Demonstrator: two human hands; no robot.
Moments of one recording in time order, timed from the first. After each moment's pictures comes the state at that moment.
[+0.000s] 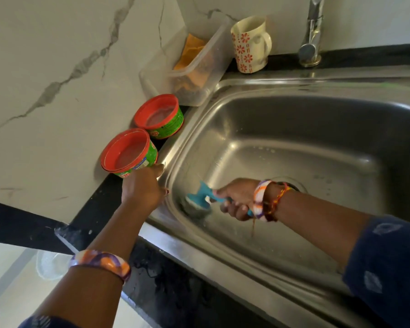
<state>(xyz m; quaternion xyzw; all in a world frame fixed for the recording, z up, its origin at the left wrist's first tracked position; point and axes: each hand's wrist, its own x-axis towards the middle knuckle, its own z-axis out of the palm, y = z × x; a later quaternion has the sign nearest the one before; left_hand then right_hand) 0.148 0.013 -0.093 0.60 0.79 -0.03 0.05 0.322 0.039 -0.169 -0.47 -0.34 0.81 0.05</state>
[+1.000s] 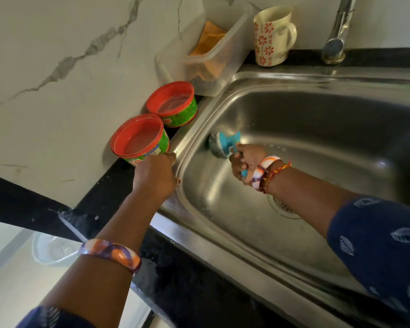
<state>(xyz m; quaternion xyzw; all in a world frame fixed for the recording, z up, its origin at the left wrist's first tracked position) 0.149 0.012 -0.088 0.64 0.76 -0.08 0.04 0.315 0.075 -0.160 -0.42 -0.09 0.83 0.35</state>
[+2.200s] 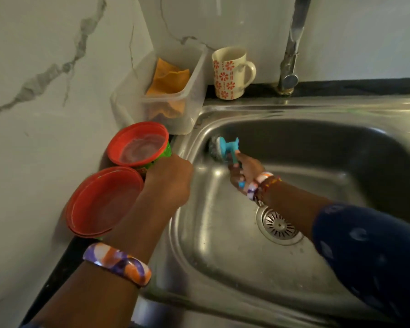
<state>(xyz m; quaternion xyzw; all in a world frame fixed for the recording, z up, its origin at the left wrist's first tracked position) 0.167 0.111 -0.079 0.81 0.54 -0.22 -0.10 0.315 0.126 -0.184 -0.46 -0.07 0.71 0.52</state>
